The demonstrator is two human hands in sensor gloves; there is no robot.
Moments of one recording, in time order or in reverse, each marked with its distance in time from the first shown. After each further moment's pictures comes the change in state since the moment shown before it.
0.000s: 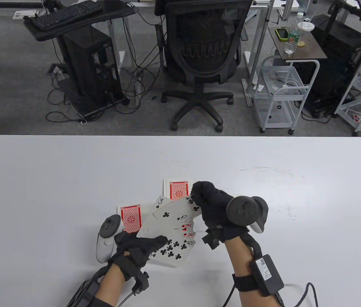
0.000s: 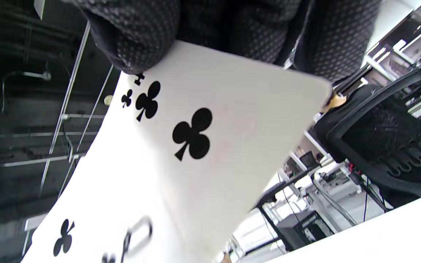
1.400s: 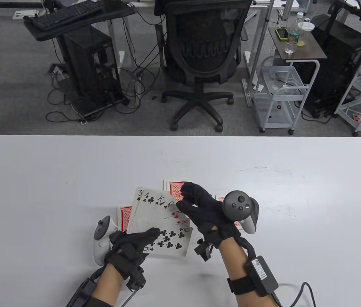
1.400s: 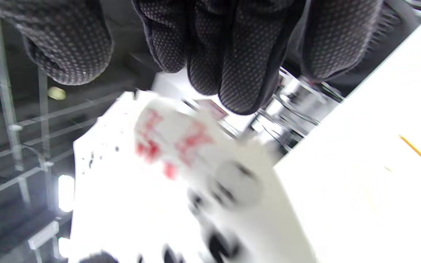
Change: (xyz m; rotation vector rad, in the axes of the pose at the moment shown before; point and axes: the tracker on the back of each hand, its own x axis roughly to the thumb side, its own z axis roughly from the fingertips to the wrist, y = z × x) left_hand 0.000 0.014 0.008 0.103 -0.162 0.346; right_hand -0.021 0.046 0.009 0.313 0.307 -0.260
